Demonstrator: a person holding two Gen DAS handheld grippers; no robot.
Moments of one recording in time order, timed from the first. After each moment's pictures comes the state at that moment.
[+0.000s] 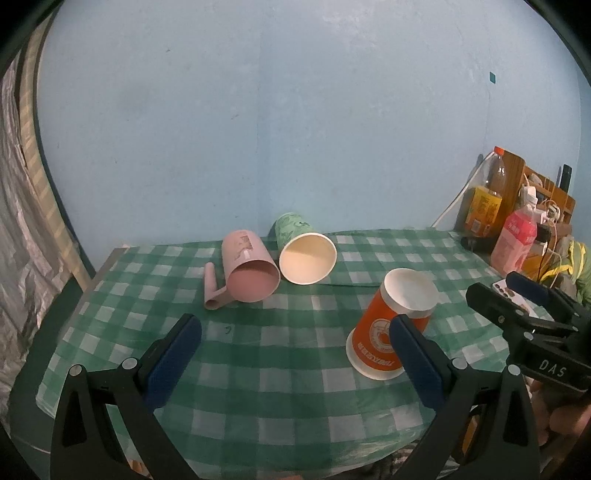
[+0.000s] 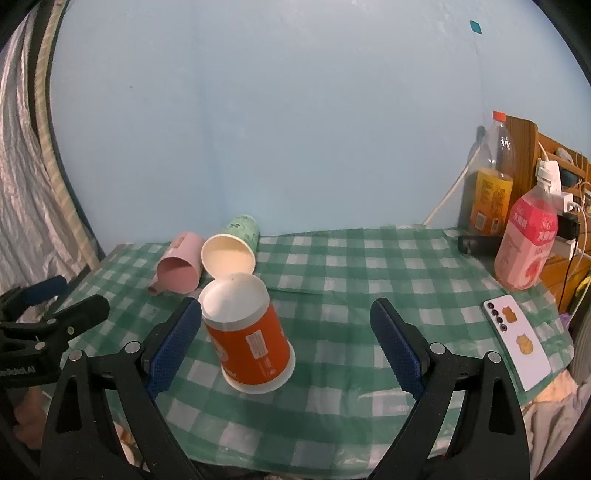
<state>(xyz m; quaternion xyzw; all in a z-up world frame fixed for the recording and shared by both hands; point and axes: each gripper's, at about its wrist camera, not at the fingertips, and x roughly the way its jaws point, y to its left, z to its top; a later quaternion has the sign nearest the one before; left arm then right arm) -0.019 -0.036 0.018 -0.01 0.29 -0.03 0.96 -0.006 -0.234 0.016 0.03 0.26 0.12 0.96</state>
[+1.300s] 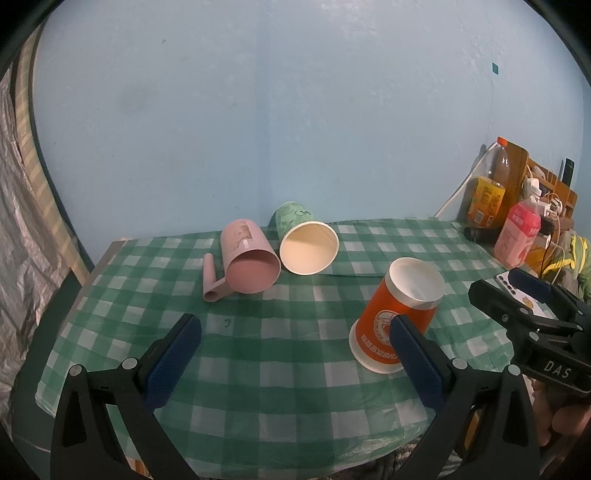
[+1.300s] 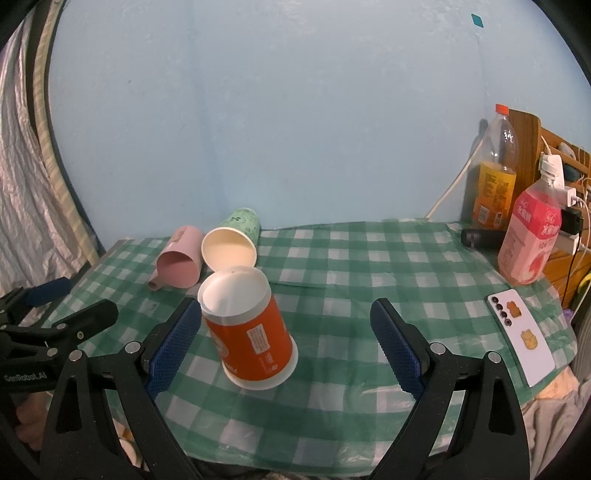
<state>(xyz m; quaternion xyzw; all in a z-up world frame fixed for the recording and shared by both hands) -0.013 -0.038 0.011 -0.01 0.31 -0.03 0.95 -0.005 -0.229 0.009 0.03 0.27 0.12 0.95</state>
